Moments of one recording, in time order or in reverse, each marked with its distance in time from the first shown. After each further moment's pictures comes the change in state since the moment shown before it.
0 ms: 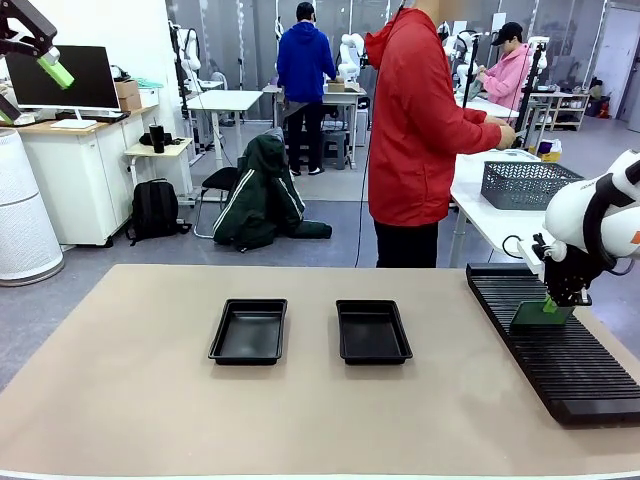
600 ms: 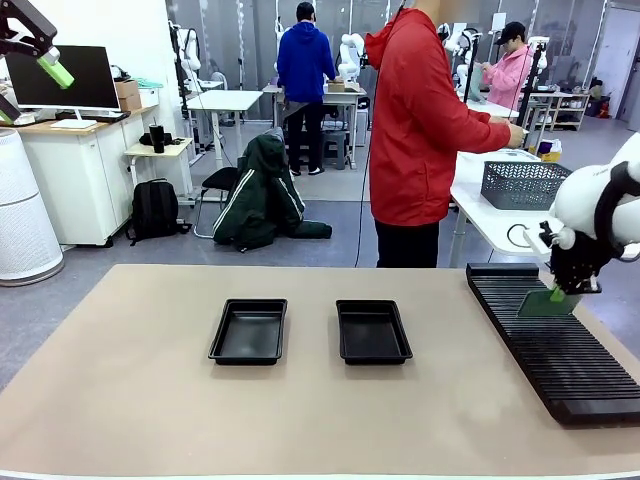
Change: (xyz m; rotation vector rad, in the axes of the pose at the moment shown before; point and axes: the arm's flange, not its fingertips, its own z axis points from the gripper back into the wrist) left arm 0.000 0.000 0.000 0.000 0.000 0.000; right arm 0.000 -0.002 0.050 -0.013 0.024 0.041
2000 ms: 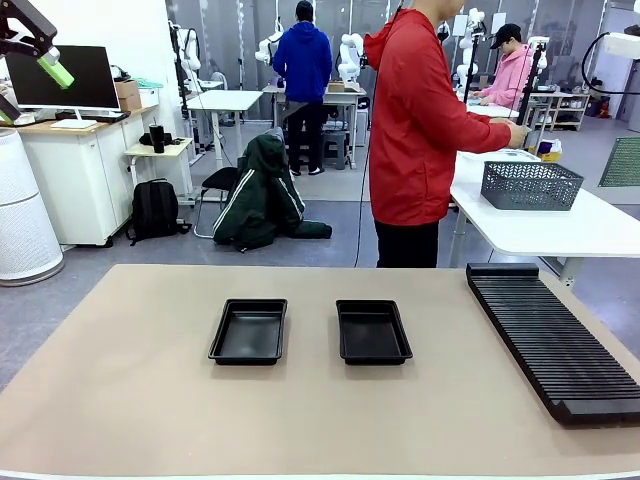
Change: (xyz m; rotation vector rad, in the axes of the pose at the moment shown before) left arm 0.000 0.000 0.000 0.000 0.000 0.000; right arm 0.004 -0.029 0.306 0.148 0.024 -0.091
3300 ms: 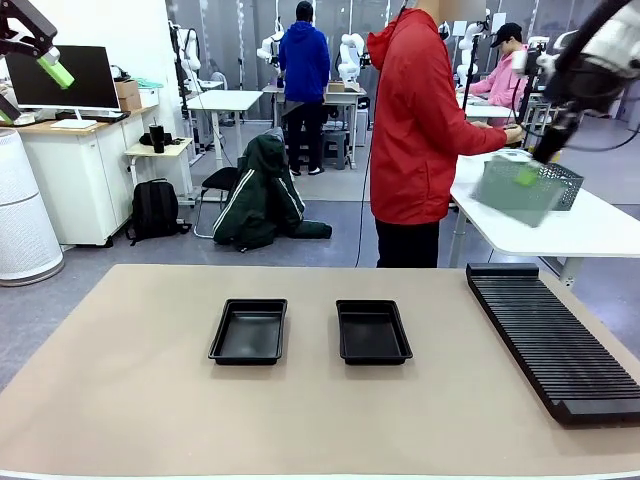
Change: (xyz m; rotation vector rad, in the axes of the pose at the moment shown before) left arm 0.000 0.000 0.000 0.000 0.000 0.000; right arm 0.128 -0.010 -0.074 0.217 -0.350 -0.658
